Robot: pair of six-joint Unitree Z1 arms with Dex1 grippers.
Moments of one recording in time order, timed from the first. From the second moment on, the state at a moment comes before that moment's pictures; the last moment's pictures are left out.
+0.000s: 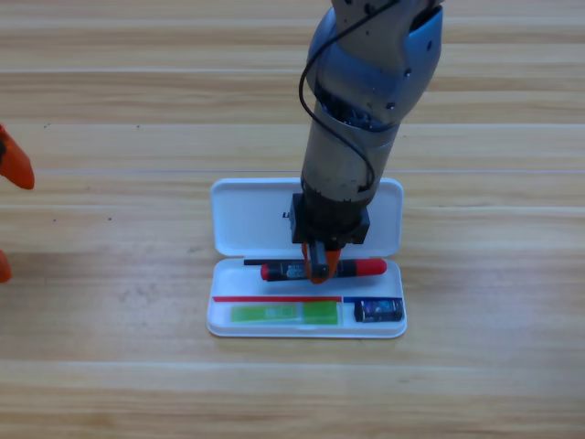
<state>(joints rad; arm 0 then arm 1) -0.43 1.54 -1.26 1.04 -0.09 1.01 0.94 2.34 -2.04 1.09 0.04 -0.76</state>
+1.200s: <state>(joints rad) -0.23 1.99 -1.73 0.95 -0.56 1.01 0.94 1.44 -1.26 0.67 0.48 -0.49</state>
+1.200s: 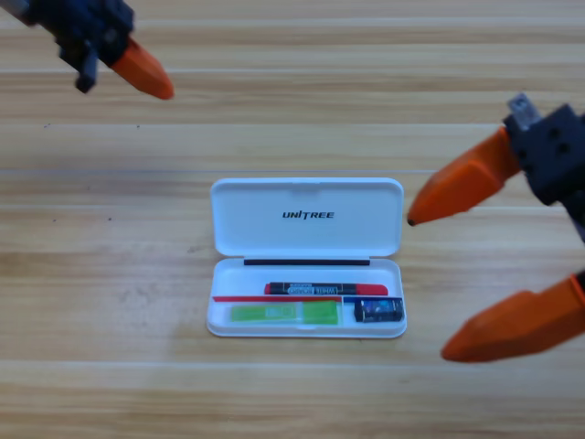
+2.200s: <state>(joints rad) -0.38 2.28 -1.79 1.02 -0.75 1.03 0.94 1.40 -1.24 0.66 0.49 -0.46</state>
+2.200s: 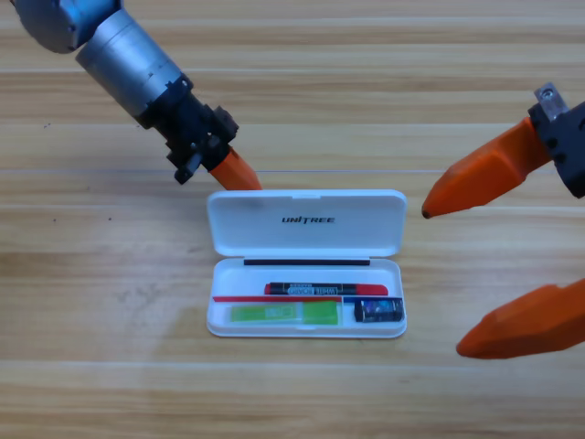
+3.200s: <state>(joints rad) -0.53 2.20 -1.52 0.83 -0.59 0.97 0.94 1.40 -1.24 0.66 0.49 -0.45</state>
